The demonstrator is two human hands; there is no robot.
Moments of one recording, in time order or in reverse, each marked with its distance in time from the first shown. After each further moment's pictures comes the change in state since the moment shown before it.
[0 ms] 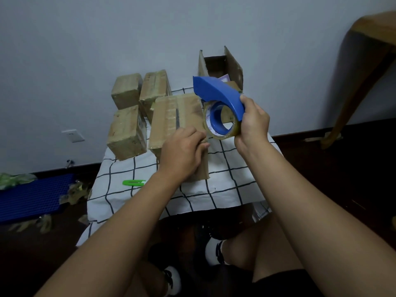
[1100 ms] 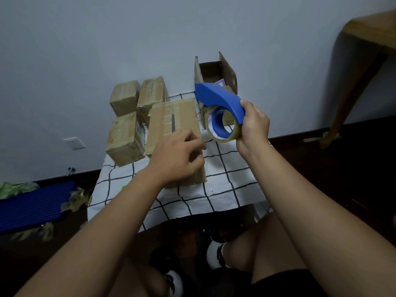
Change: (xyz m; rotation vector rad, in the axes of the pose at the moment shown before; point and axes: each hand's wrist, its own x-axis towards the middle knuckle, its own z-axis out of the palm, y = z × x) left_hand 0.007 -0.006 -0.019 0.075 -0.207 0.154; right_hand 0.007 -0.007 -0.013 -0.013 0.014 0.000
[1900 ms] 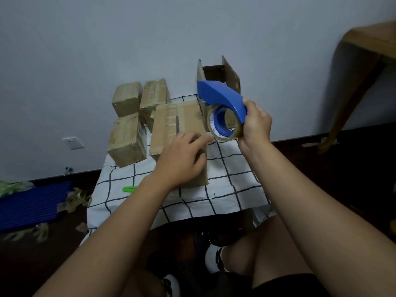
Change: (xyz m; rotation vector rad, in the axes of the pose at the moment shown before) left_hand -0.002 0.003 0.004 -0.080 0.031 -0.039; right_hand -0.002 -0.007 0.013 -0.006 -0.002 -0.032
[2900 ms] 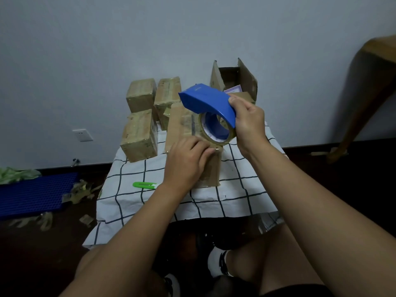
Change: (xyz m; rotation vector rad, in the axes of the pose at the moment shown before) left_hand -0.023 -0.018 0.022 0.003 0.428 -0.072; right_hand -0.015 0.018 0.037 -0.276 -0.261 -0.130
